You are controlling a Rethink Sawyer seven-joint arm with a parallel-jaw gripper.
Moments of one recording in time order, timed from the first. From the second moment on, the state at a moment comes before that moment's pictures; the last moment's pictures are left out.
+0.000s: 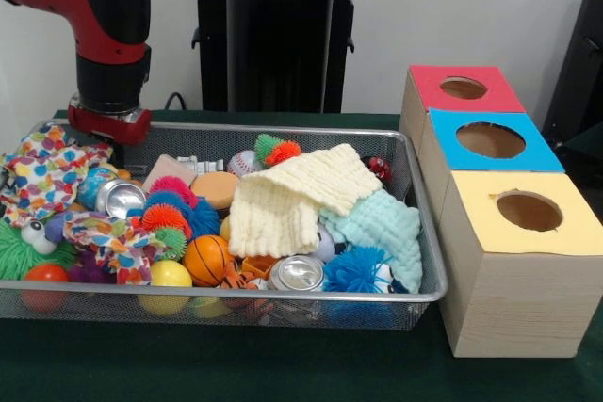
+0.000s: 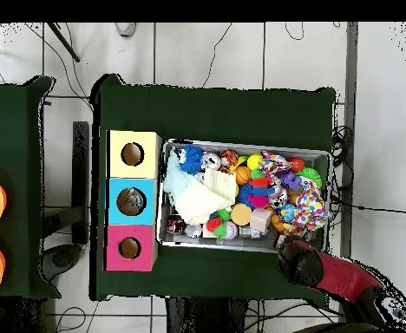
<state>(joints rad) -0.76 -0.41 -0.03 1.76 -0.48 0.09 1.75</state>
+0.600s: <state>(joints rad) -0.76 -0.41 -0.03 1.77 -0.48 0.10 1.75</state>
